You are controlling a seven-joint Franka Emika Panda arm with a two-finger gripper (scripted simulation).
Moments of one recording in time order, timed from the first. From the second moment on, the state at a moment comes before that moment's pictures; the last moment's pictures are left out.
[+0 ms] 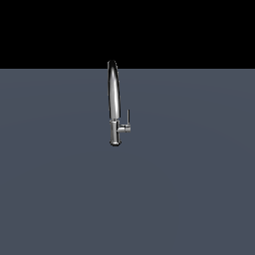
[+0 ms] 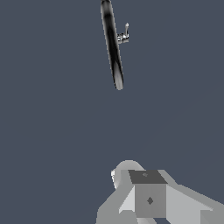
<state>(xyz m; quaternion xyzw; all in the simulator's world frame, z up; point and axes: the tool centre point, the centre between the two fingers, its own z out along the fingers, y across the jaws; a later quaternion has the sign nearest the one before) -0.213 0.012 0.462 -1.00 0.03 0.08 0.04</state>
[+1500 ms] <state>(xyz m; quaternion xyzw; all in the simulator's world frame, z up) -0.049 0.011 0.376 -0.90 0.22 0.29 0.23</state>
